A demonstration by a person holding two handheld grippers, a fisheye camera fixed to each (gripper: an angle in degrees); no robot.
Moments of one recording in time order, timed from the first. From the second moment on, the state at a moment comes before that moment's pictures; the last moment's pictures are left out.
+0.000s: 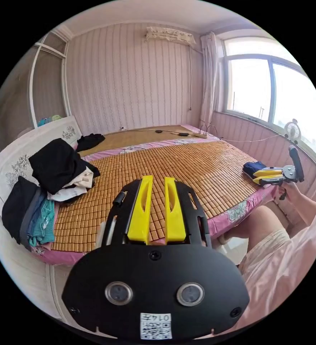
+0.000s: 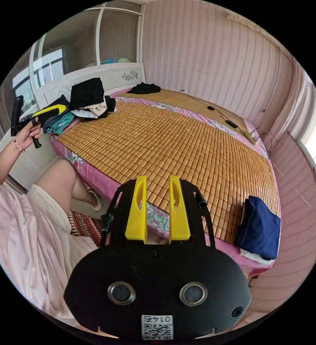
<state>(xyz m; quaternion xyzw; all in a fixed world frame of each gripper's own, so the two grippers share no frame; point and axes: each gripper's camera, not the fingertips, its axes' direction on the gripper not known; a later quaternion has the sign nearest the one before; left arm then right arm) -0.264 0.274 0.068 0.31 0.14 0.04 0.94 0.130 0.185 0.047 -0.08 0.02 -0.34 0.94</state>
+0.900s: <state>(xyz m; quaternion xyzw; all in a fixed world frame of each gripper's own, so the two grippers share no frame) -0.803 0.445 0.079 0.30 0.01 -0.37 0.88 -0.606 0.093 0.264 -0.15 -0.21 -0.69 0.68</state>
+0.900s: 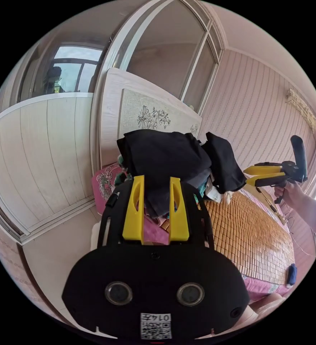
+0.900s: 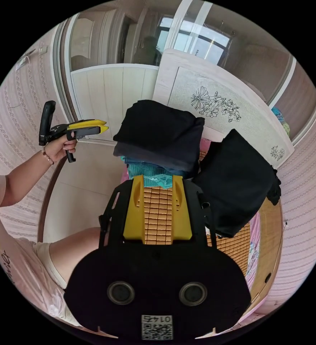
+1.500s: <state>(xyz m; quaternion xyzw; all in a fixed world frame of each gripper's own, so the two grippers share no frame) -0.818 0.412 -0.019 0.34 -0.06 -0.27 0.90 -0.661 0.024 0.268 -0.13 -0.23 -0.60 0.76</state>
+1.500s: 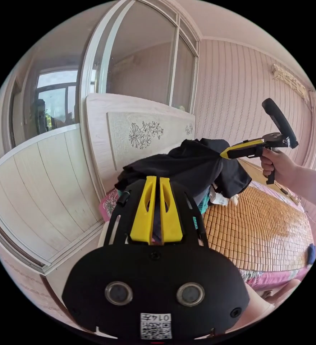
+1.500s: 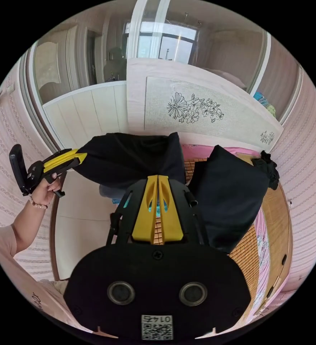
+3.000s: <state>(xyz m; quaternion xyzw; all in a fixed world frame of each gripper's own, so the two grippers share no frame) -0.263 0.078 0.280 -0.05 0.31 0.07 0.95 0.203 0.092 0.332 -0.29 -0.03 -0.02 0.96</state>
